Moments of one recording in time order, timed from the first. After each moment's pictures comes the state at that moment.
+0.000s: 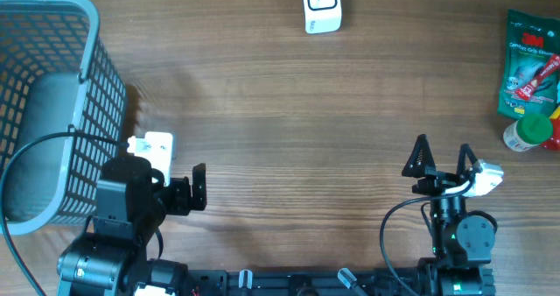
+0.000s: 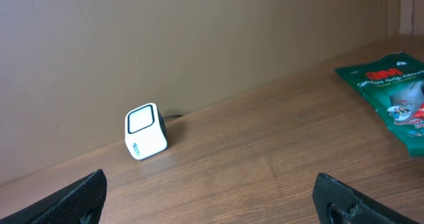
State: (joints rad) left arm -0.19 0.65 0.87 -1.02 -0.04 -0.10; right arm 0.01 0.02 0.01 0.01 0.08 0.36
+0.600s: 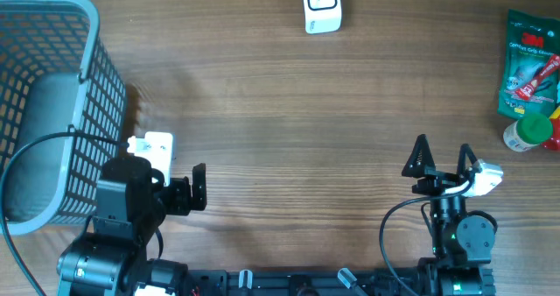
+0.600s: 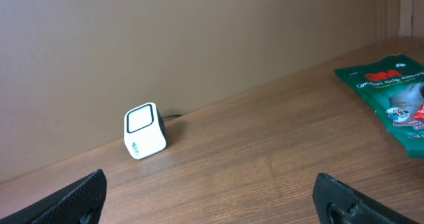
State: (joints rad) left arm -0.19 0.65 0.87 -1.02 -0.04 -0.10; right arm 0.01 0.02 0.01 0.01 0.08 0.36
